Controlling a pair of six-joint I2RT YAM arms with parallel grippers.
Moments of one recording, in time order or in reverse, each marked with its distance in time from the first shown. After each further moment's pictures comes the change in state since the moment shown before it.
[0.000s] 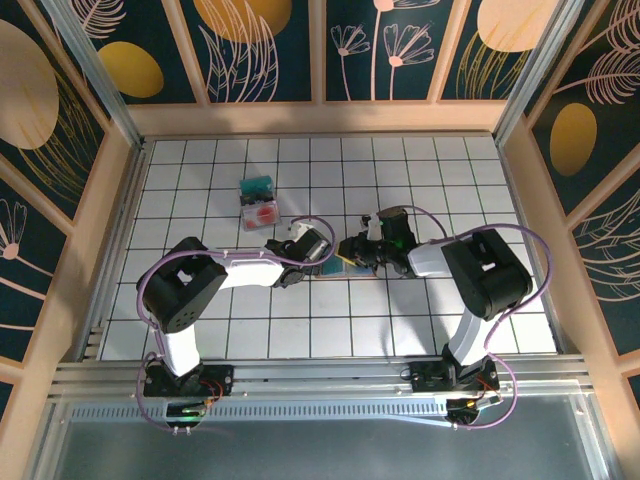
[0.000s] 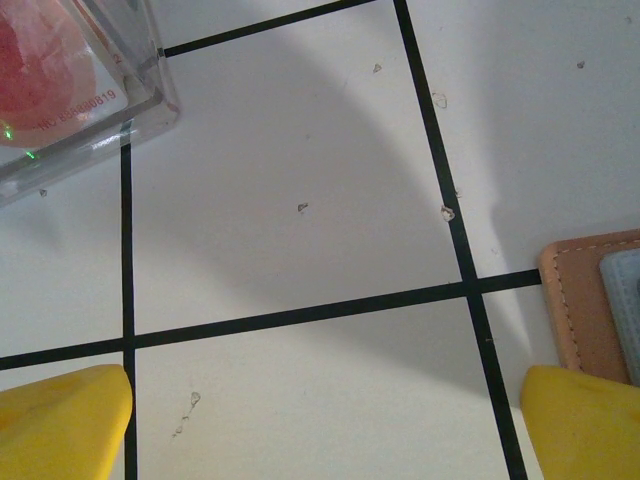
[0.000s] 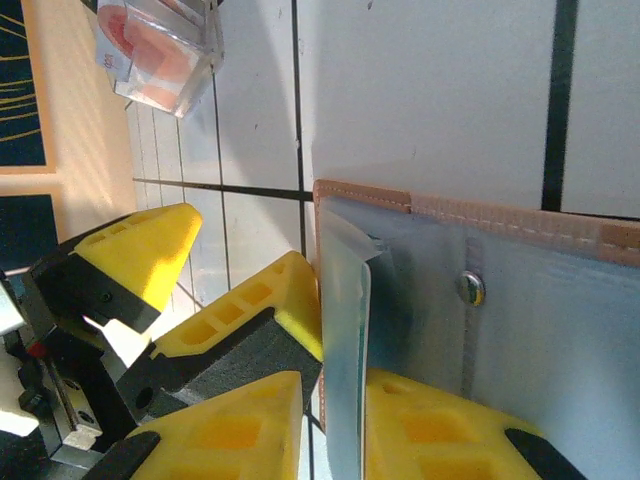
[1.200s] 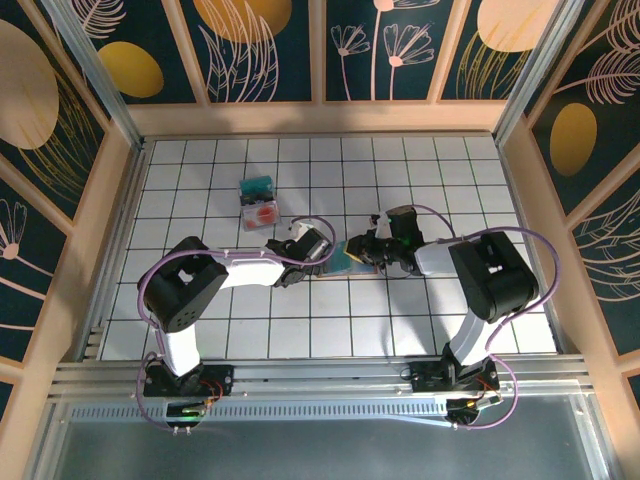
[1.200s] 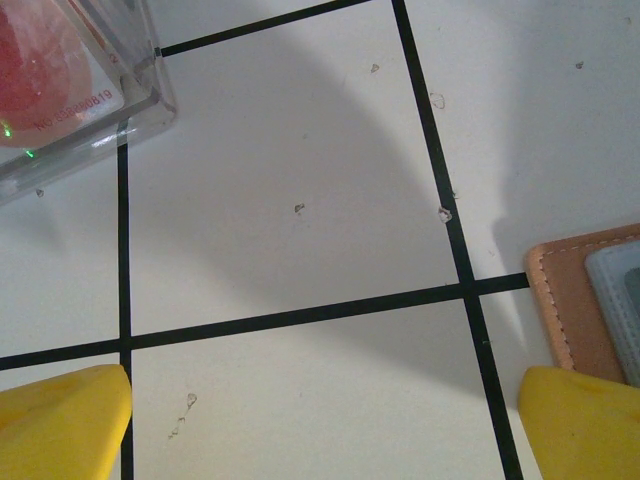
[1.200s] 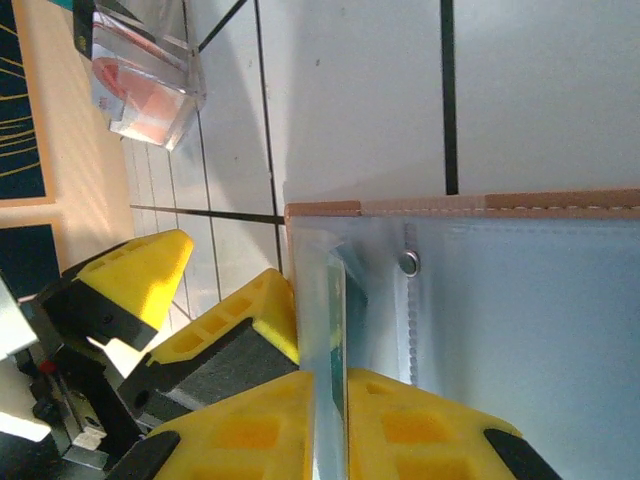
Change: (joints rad) left arm 0.000 0.006 0.009 -0.008 0.000 -0.003; right arm -0.054 -0.031 -0.008 -0.054 0.012 -0.010
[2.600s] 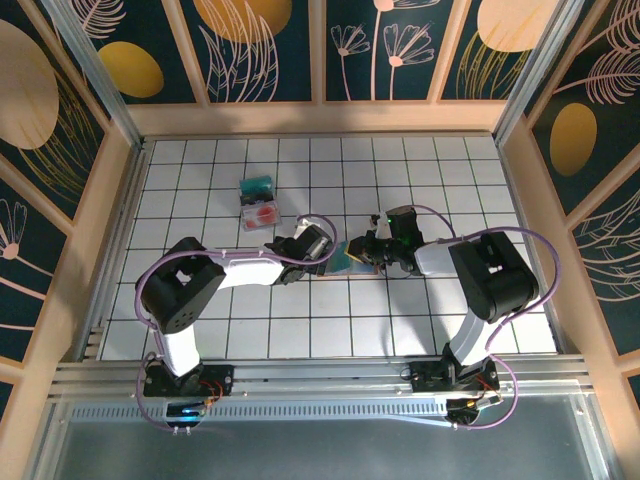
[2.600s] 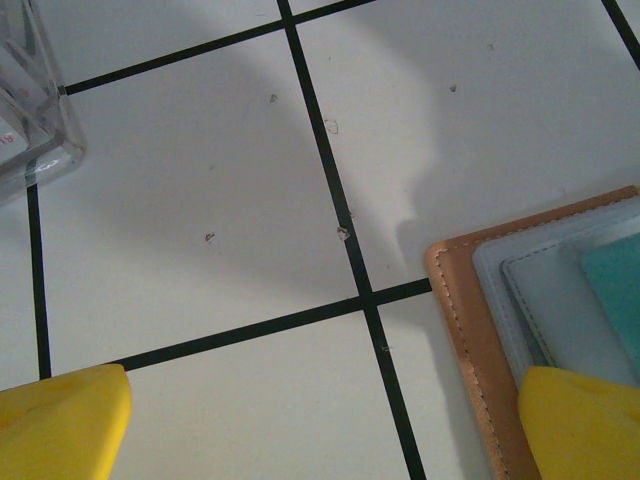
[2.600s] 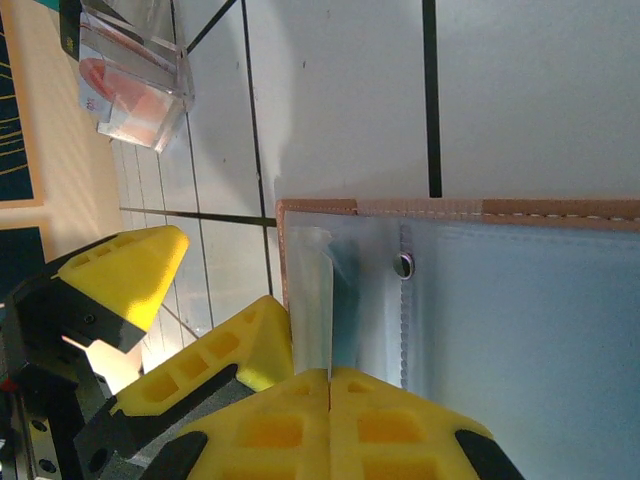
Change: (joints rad) left arm 0.000 -0.012 0.005 0.057 0.105 0.072; right arm 0.002 0.000 0.000 -0.010 0.015 -0.013
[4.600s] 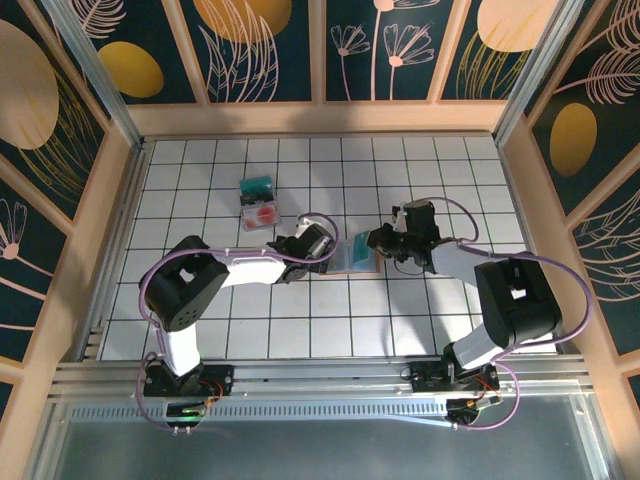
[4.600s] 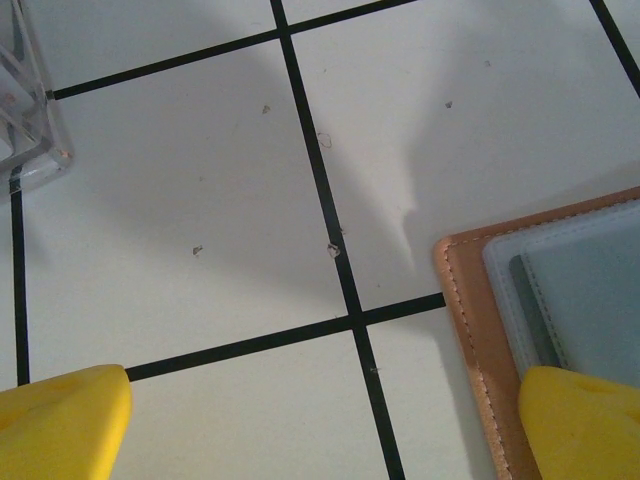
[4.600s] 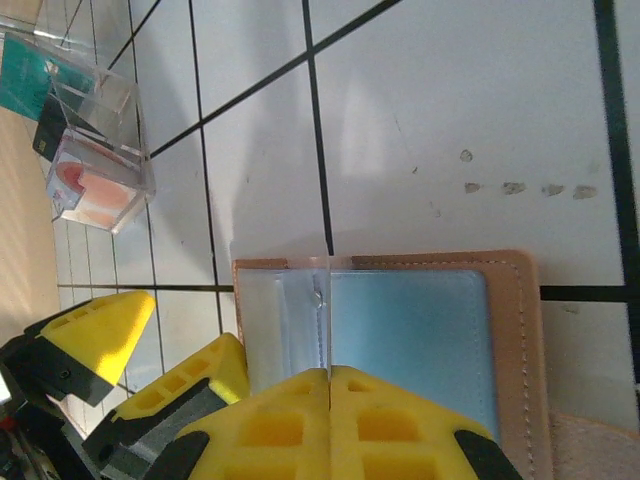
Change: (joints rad) left arm 0.000 0.022 0.019 0.006 0.000 -0.023; right arm -0.082 -0.198 0.006 -0.233 0.191 -0.106
